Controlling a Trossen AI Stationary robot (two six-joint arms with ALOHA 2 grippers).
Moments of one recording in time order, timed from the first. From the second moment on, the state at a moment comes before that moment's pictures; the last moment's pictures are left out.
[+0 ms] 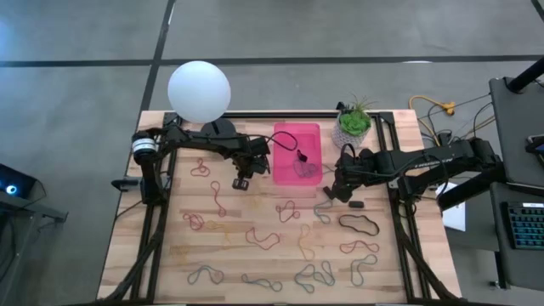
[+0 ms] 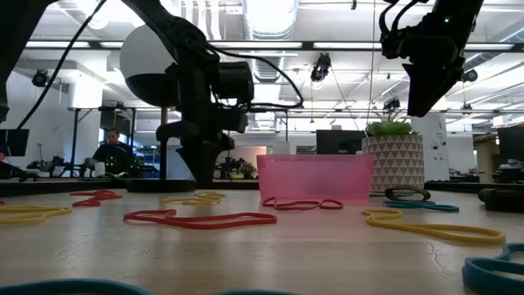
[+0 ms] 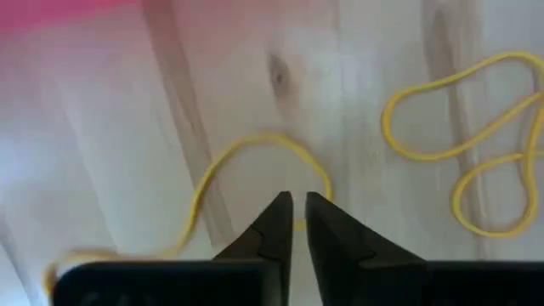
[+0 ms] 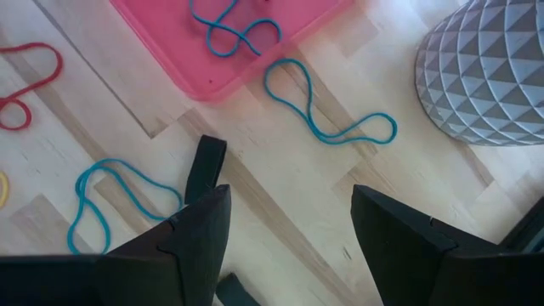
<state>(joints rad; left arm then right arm) 0.30 1.82 1.19 -0.70 0.08 0.50 0.10 1.22 0.94 -1.06 0.37 0.76</state>
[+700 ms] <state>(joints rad) 0.26 1.86 1.16 -0.66 0.09 0.45 0.10 1.22 0.94 -1.06 0.42 0.76</state>
